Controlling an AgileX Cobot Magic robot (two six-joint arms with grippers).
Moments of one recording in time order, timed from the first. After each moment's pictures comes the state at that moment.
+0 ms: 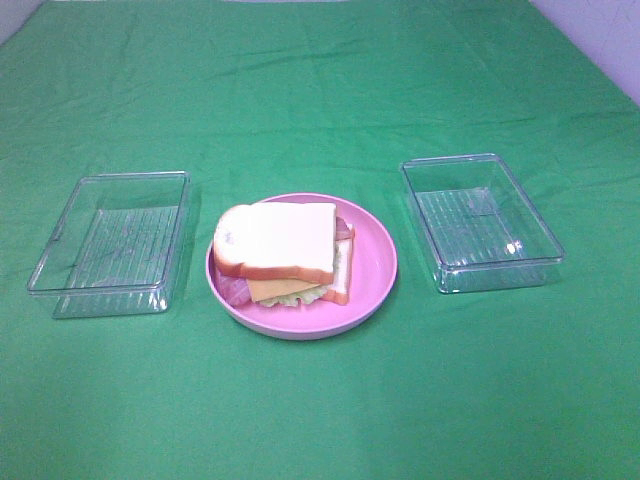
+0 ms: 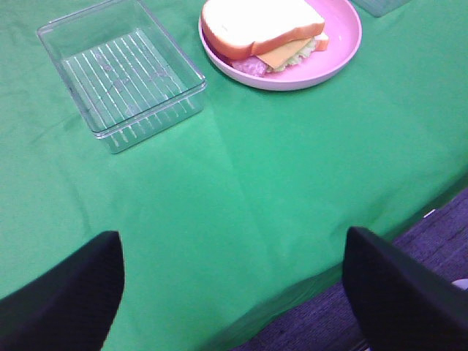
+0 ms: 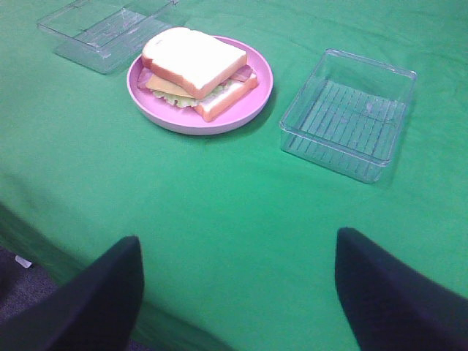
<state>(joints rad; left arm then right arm) -0.28 0.21 -0.51 -0.22 1.06 0.23 0.43 0.00 -0.51 0.14 1.08 -0.17</state>
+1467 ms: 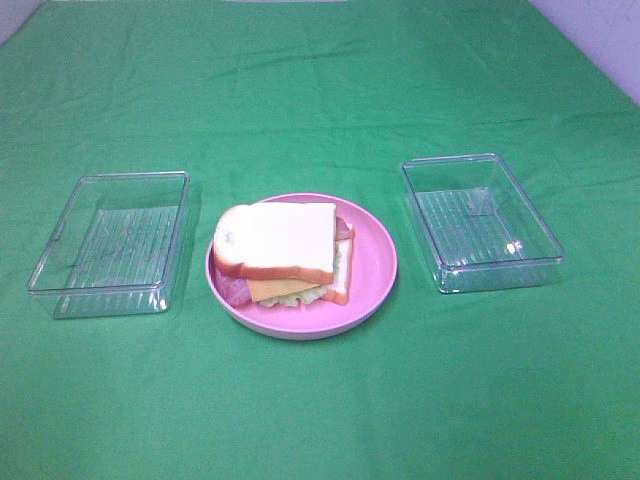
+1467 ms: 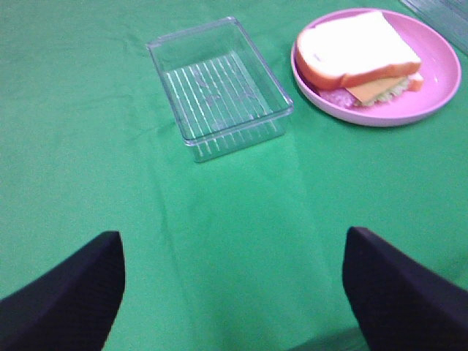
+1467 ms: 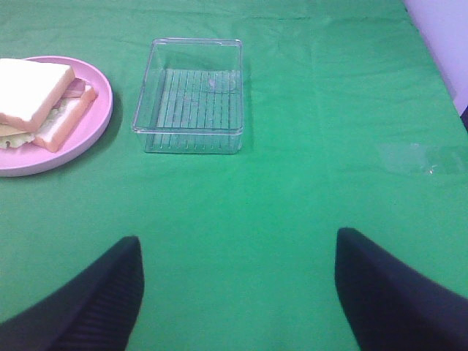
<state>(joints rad) 0.00 0.08 -0.51 -0.22 1.06 0.27 -0.05 0.00 -0.51 0.15 1.08 -0.17</state>
